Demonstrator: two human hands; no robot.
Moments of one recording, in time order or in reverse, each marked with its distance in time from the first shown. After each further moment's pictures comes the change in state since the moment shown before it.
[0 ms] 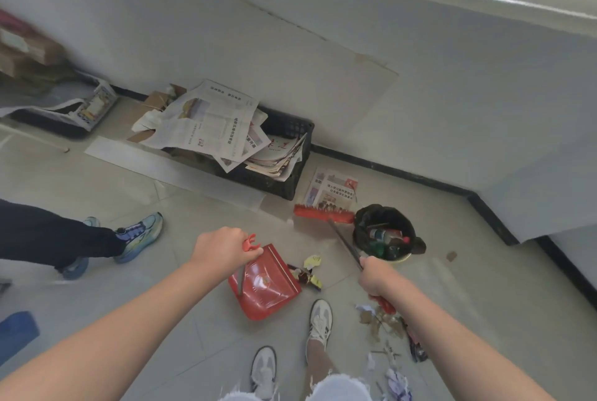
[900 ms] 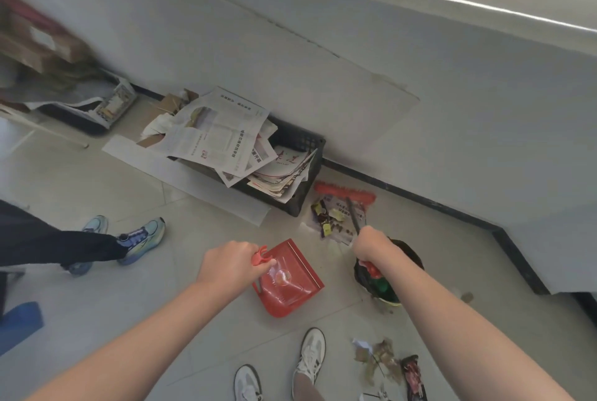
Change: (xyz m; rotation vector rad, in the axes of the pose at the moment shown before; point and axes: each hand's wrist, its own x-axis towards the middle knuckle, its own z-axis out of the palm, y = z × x) left_hand 0.080 0.071 -0.031 -0.040 0.005 -0.128; right_hand 0.101 -0.047 -0.154 -0.044 -0.066 0.023
